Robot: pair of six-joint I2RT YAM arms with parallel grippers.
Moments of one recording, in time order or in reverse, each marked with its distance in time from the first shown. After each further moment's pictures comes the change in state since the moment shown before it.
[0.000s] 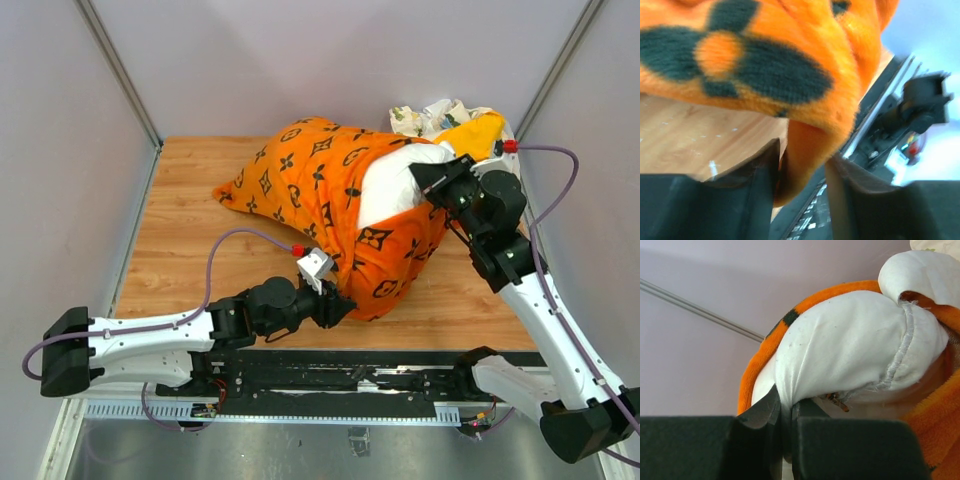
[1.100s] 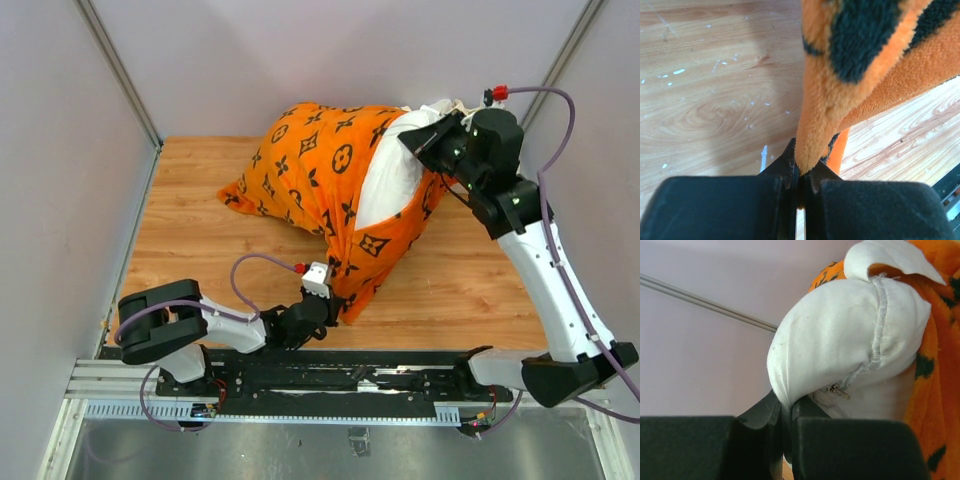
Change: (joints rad) left arm 0.006 0.543 -0.151 0.471 -0.335 -0.205; right arm 0.024 0.251 0.451 -0.280 -0.034 0.045
